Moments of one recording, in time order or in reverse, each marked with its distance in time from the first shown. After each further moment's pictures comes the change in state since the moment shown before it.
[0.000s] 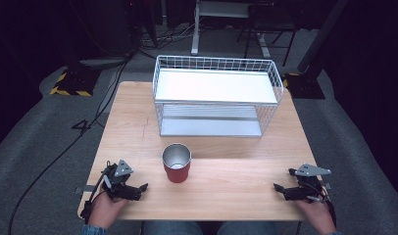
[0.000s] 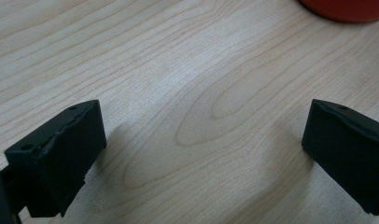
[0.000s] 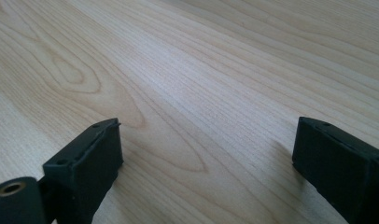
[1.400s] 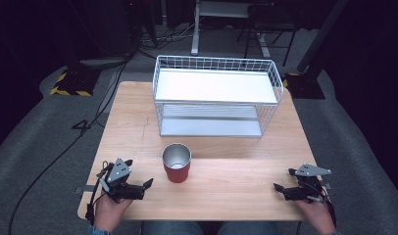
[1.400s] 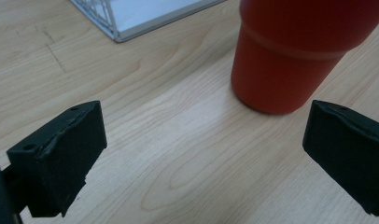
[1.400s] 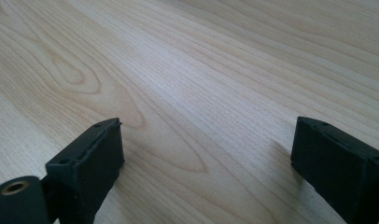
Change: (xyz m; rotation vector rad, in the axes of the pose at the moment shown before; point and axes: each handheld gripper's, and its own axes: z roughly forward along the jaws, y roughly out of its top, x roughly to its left) left arm -0.023 0.017 -0.027 -0.278 -0.039 0.005; right arm 0.000 0.000 0.000 -0.002 0.000 0.000
